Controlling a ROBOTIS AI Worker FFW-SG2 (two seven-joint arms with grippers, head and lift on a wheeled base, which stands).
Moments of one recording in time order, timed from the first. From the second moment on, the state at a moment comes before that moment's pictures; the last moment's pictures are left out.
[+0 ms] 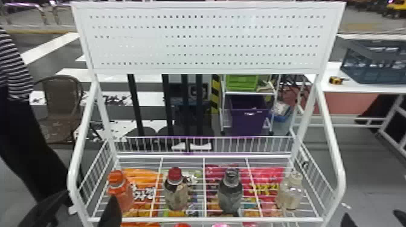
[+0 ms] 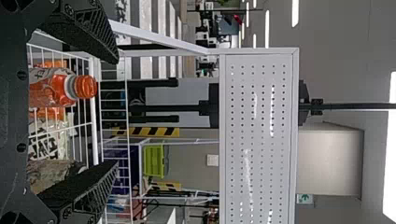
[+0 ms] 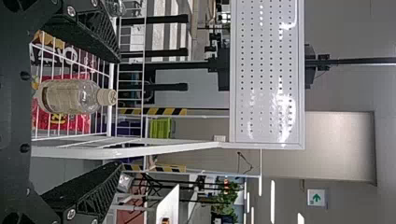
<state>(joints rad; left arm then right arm) 0.84 0.21 0.05 -2.49 0.16 0.09 0.06 0.90 0.00 -0.22 -2.46 -0.15 0.02 0.22</state>
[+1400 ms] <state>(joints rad) 0.86 0.21 0.03 -2.51 0.15 0.10 0.05 0.61 0.00 -0.12 -1.76 -0.08 -0.45 0.19</state>
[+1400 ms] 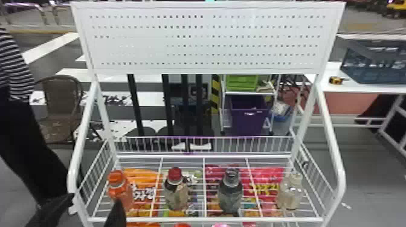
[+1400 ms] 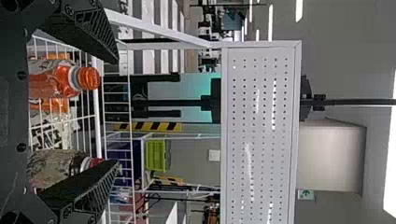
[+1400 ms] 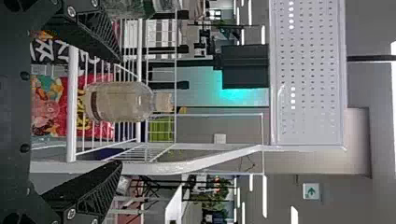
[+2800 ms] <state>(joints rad) 0.85 0.22 -0.03 -2.48 0.12 0.10 0.05 0.09 0.00 -0.08 -1.36 0.01 -0.18 0.18</state>
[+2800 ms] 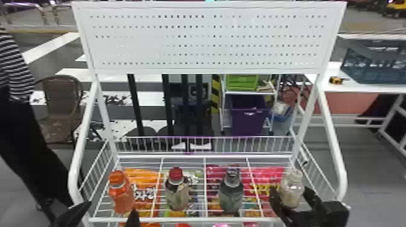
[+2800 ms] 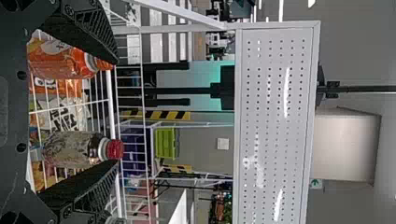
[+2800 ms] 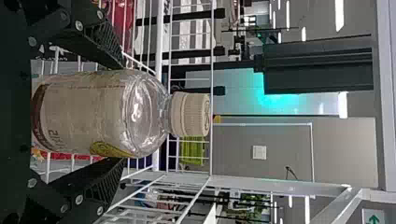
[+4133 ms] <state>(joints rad) 0.82 0.22 -0.05 -2.48 0.12 0.13 0.06 0.38 0.00 -0.06 -1.90 0.00 -0.01 0.16</state>
